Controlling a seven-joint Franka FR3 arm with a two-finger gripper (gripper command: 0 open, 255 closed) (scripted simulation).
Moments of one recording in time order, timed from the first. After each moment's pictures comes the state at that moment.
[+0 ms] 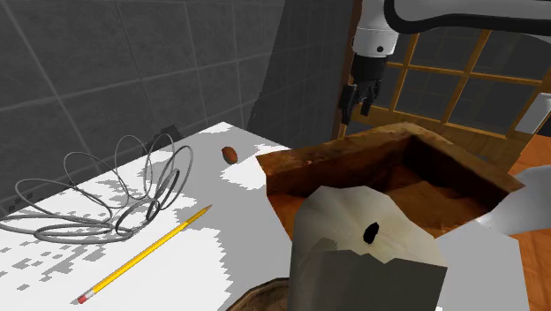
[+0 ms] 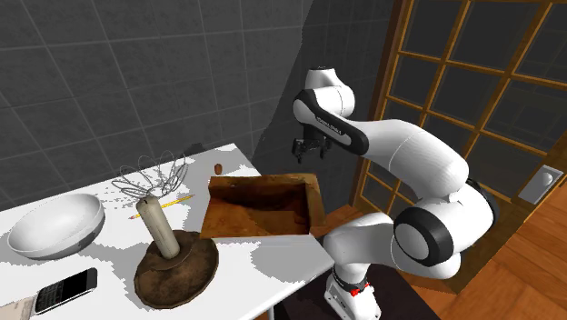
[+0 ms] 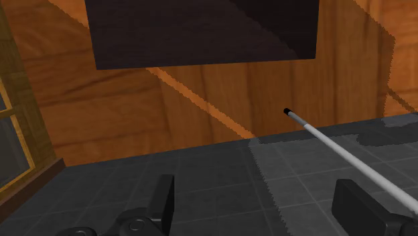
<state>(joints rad) 0.01 -0.83 0.03 -2.33 0.03 1.52 0.11</state>
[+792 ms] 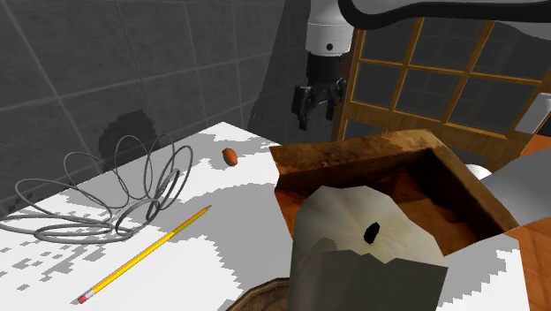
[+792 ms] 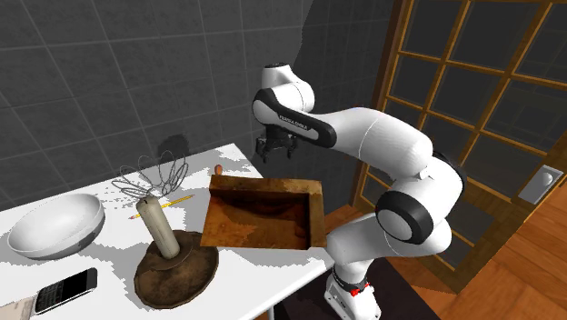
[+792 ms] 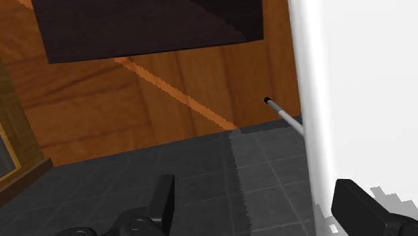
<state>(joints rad) 0.03 -0.64 0.25 -2.15 0.14 1.55 0.39</state>
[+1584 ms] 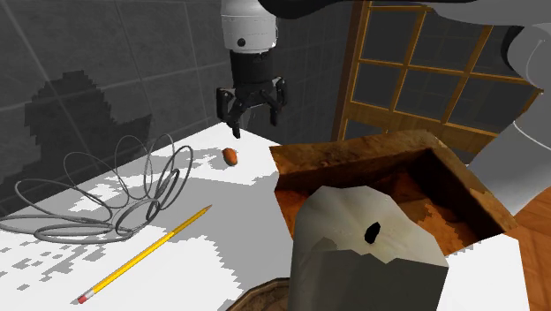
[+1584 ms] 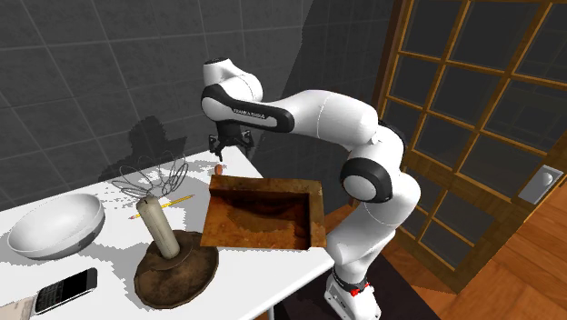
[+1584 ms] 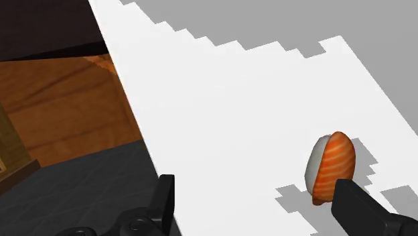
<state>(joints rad) 0.02 -0.24 0.54 -1.76 0.08 1.54 0.76</state>
